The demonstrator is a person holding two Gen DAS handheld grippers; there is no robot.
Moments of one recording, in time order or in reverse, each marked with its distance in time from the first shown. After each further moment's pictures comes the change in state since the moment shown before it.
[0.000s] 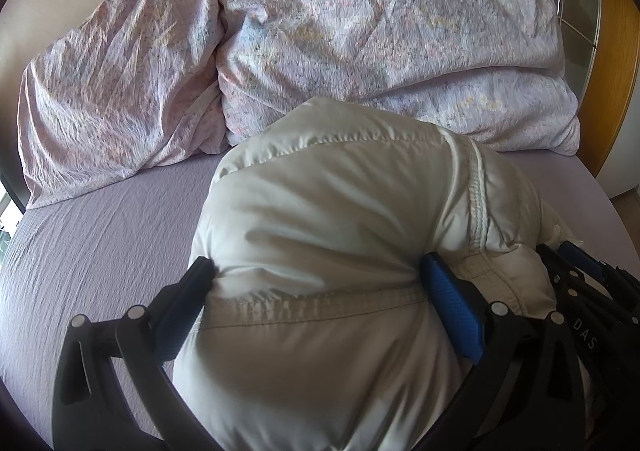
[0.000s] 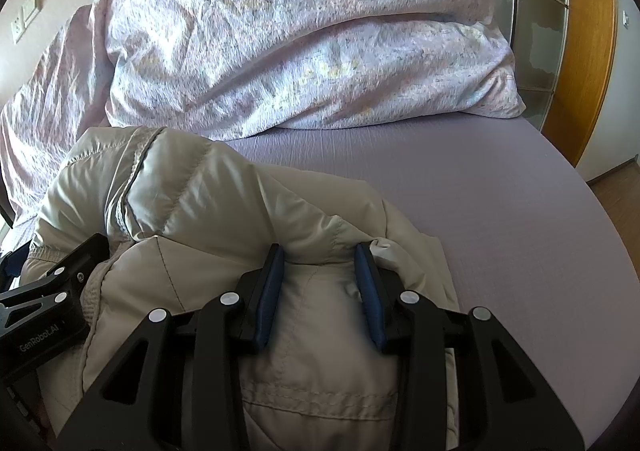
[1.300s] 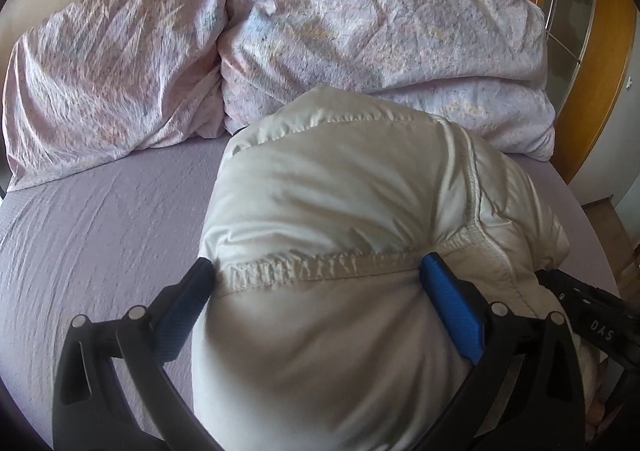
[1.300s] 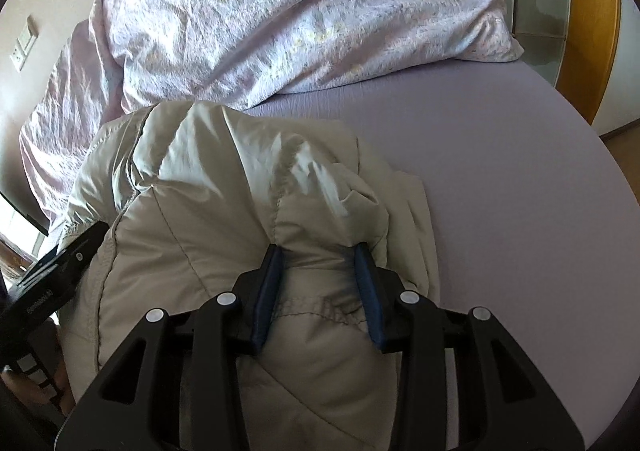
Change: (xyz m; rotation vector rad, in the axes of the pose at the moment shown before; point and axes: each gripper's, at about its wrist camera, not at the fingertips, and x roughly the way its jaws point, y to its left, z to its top) left arm -0.015 0.024 -0.005 -0.052 0.030 -0.115; right arm -0.027 -0.026 -0.009 0.114 0.148 0.103
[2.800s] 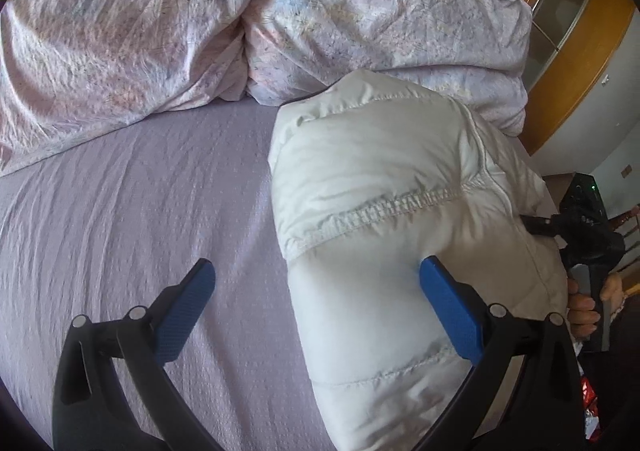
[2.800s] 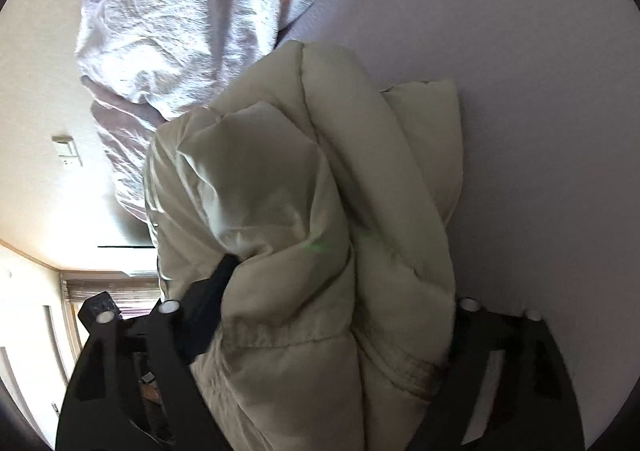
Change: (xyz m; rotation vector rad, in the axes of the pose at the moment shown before) left arm -0.042 0.076 0.012 -0.006 0.206 -0.174; right arm 0.046 -0.054 0.015 0.432 0.401 0.526
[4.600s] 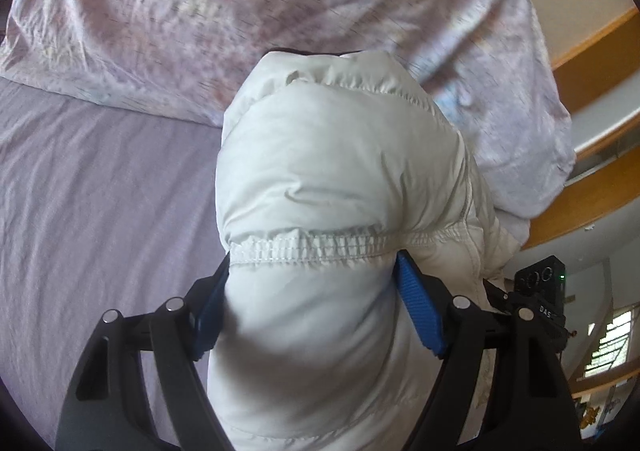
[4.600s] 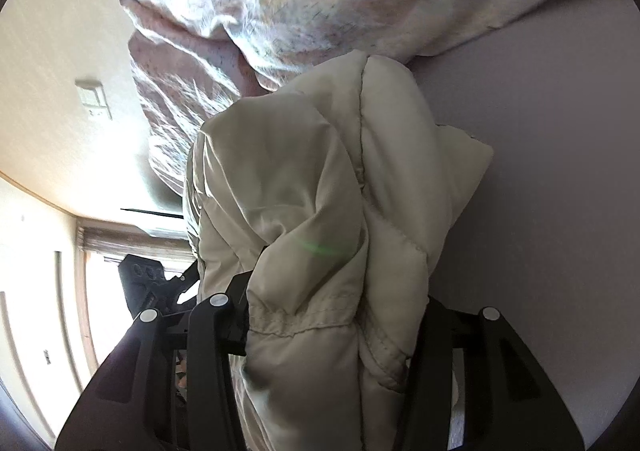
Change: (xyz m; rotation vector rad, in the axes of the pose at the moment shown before) left arm -0.004 0.179 0.050 -0.444 -0.034 -0.156; right arm 0.116 0.124 0.027 -0.191 0.089 0.098
